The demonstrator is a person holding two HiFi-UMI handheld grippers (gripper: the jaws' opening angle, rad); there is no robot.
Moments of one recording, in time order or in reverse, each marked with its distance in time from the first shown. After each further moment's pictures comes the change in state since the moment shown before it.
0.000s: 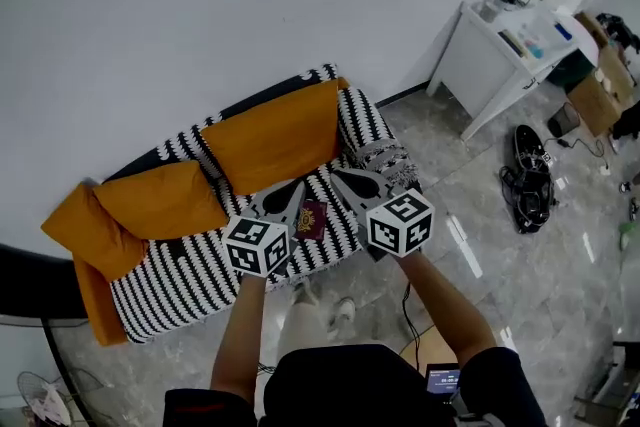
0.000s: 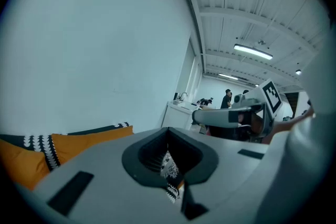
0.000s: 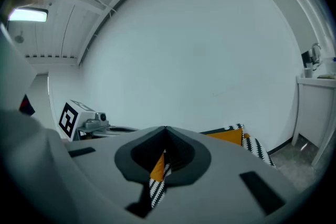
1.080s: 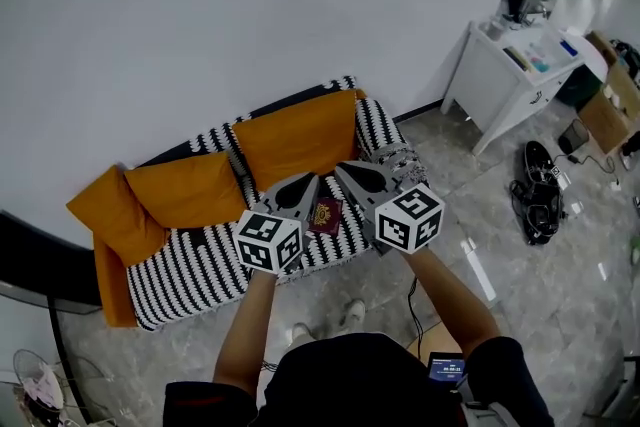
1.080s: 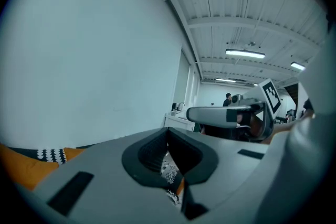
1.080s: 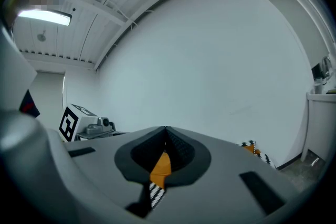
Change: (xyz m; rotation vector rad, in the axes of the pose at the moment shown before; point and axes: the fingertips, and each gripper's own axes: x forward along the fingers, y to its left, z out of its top) left arm -0.093 -0.081 0.038 0.083 -0.126 0.033; right arm -0.070 0.107 0.043 -0.098 -0.133 0.102
